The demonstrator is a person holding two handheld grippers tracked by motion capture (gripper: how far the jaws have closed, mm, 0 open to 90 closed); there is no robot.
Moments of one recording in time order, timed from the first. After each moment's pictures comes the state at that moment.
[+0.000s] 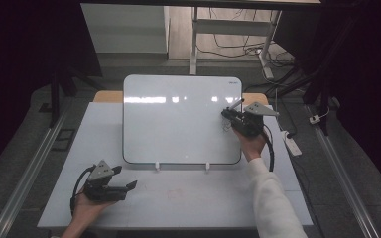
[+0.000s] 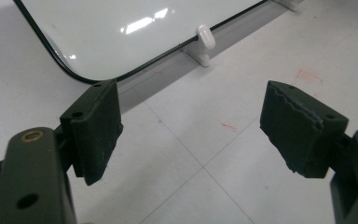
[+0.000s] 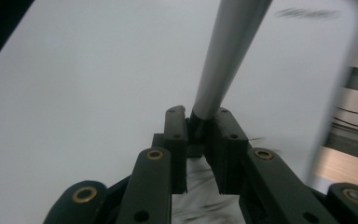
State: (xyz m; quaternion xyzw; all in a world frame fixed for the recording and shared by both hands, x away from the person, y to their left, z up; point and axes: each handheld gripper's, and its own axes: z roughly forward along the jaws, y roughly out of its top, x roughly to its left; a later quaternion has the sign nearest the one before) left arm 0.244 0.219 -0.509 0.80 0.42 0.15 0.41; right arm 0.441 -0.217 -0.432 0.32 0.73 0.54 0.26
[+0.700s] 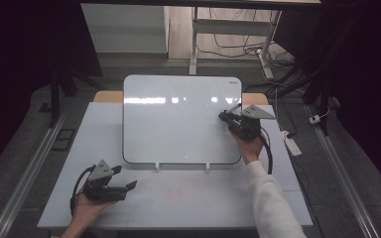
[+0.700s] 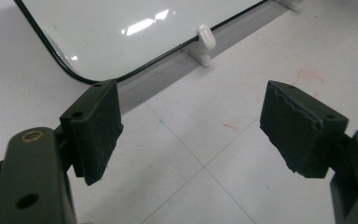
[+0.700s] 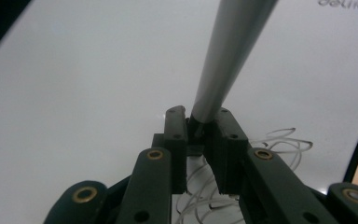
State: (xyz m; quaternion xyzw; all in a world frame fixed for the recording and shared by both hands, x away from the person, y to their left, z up) left arm 0.244 0.219 -0.509 0.80 0.41 0.16 0.41; right arm 0.434 -0.210 -0.437 0.31 0.74 0.53 0.27
